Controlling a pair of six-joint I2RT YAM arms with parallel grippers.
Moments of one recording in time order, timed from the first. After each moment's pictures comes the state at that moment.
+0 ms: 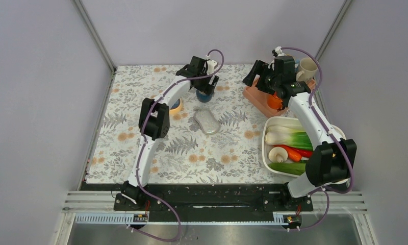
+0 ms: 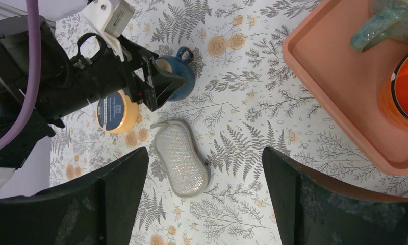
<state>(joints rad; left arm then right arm) -0.43 2.53 2.31 -0.58 0.16 0.12 0.20 1.54 1.41 -0.40 -0.18 0.52</state>
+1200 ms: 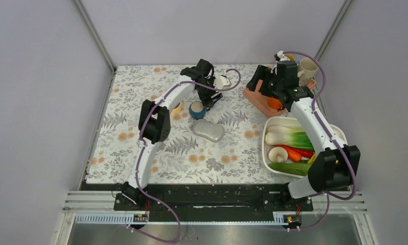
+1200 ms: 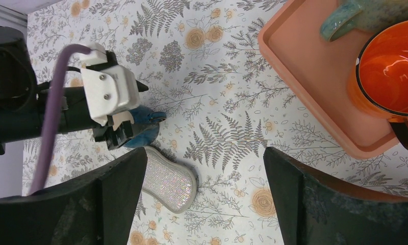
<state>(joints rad) -0.49 2.40 2.25 -0.92 0.36 0.69 0.19 1.47 1.33 -0.42 -0.13 0.46</state>
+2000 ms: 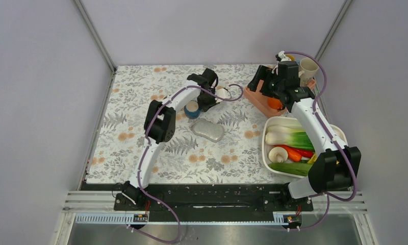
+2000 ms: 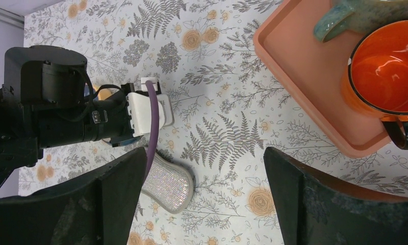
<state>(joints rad) -0.54 2.49 2.24 -1.00 0.19 0.81 0.18 1.46 1.33 -0.42 -0.13 0.45</state>
